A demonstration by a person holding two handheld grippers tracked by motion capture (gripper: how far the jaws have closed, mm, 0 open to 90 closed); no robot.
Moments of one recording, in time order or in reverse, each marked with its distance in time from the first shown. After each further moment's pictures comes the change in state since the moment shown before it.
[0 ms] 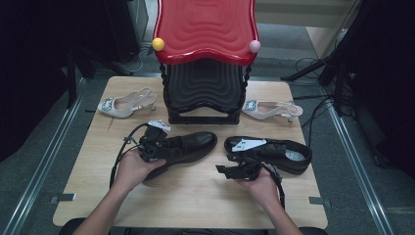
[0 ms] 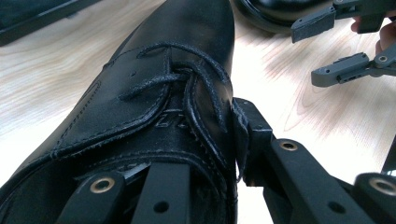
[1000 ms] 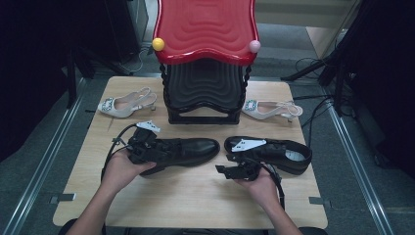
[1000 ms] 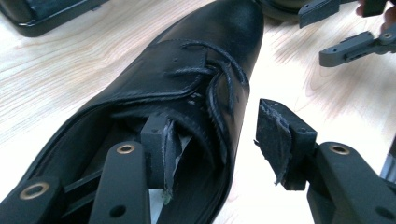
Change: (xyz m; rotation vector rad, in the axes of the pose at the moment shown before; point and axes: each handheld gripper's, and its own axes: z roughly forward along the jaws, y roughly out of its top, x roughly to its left) left arm 0.015 -0.015 -0.027 -0.008 0.015 0.025; right arm 0.001 0.000 0.001 -0.004 0.003 -0.006
